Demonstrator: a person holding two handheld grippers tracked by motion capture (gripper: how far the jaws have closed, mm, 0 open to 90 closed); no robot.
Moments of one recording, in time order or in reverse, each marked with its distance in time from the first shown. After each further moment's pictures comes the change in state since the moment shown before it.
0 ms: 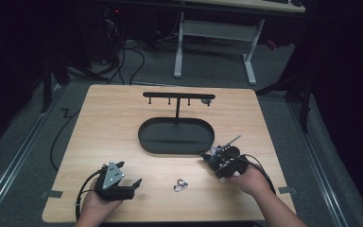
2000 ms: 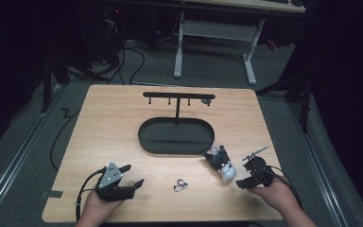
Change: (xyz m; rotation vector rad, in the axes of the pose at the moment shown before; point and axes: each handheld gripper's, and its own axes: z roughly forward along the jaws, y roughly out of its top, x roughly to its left) left arm 0.001 -0.003 0.001 -0.049 -0.120 -0.060; right arm -0.027 -0.065 -0.029 -0.024 -0.069 0.051
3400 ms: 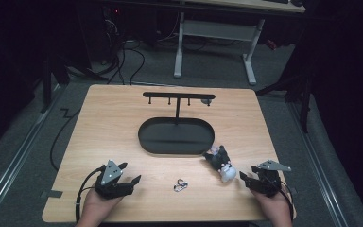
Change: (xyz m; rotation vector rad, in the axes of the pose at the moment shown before) left arm 0.008 -0.002 0.004 0.032 0.089 -0.036; right arm -0.020 -0.050 0.028 -0.531 -0.022 0.145
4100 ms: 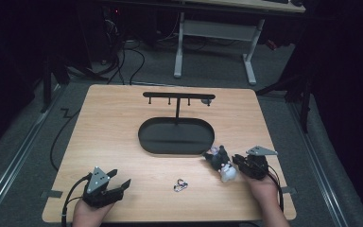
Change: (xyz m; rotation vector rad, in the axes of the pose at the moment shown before) left arm -0.003 -0.010 -0.030 0.005 0.056 -0.059; right arm 0.001 0.035 0.039 -0.056 0.072 -0.081
